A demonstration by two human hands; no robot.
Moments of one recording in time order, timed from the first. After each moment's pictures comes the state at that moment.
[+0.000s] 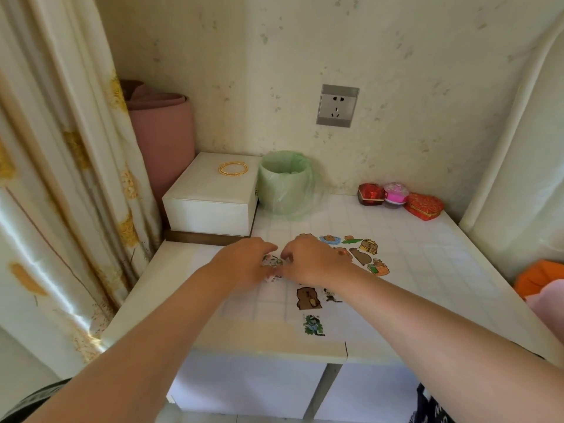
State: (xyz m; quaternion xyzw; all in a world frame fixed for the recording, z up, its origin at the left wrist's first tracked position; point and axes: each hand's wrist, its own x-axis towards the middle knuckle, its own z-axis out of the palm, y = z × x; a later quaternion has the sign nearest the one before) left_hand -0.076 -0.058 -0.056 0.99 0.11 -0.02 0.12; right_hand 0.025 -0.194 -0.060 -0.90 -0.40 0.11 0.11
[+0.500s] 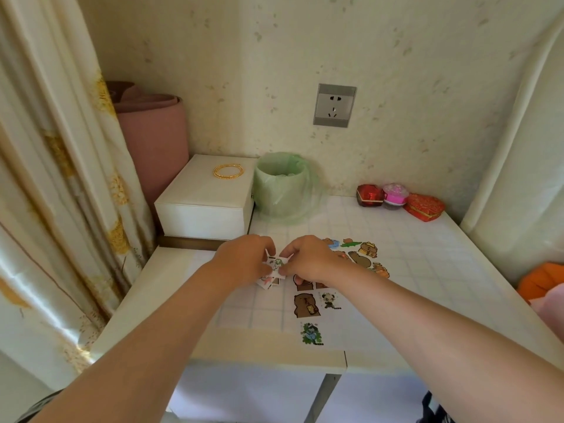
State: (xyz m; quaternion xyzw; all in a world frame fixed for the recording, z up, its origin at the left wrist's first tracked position) left_hand -0.058 -0.057 -0.049 0.98 0.14 -0.01 0.13; right_hand 0.040 -0.194 -0.058 -0.87 -0.29 0.25 0.31
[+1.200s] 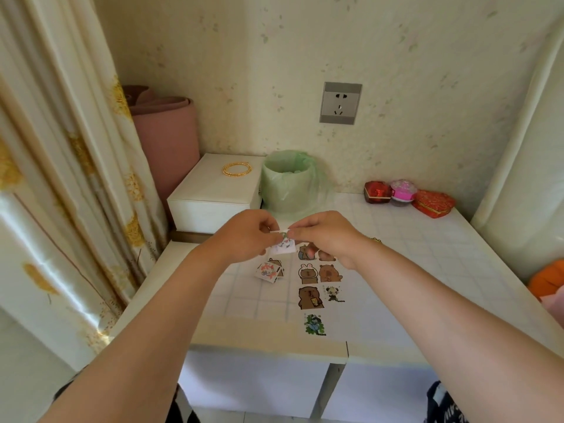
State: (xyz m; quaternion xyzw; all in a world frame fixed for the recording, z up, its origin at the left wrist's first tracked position) left_hand -0.071 -0.061 -0.008 0.91 0.18 0.06 0.37; right_hand 0.034 -0.213 -0.009 -0.78 -0.21 0.29 0.51
